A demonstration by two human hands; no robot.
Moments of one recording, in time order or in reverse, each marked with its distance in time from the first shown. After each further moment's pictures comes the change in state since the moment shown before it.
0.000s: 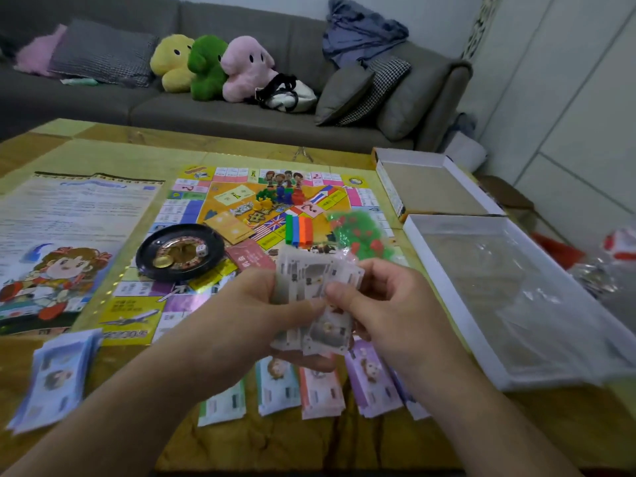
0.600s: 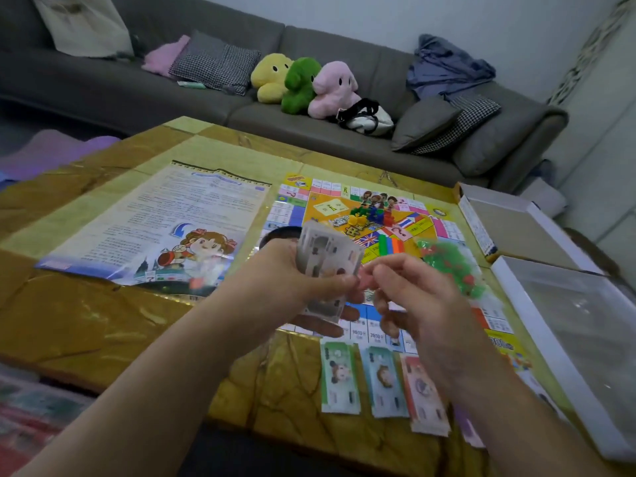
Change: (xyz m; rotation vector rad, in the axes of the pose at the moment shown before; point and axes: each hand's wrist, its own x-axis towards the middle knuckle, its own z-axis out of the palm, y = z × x) left_hand -0.069 0.025 -0.104 0.153 0.280 0.107; right_hand 0.010 -0.038 0.101 0.128 -0.252 -0.085
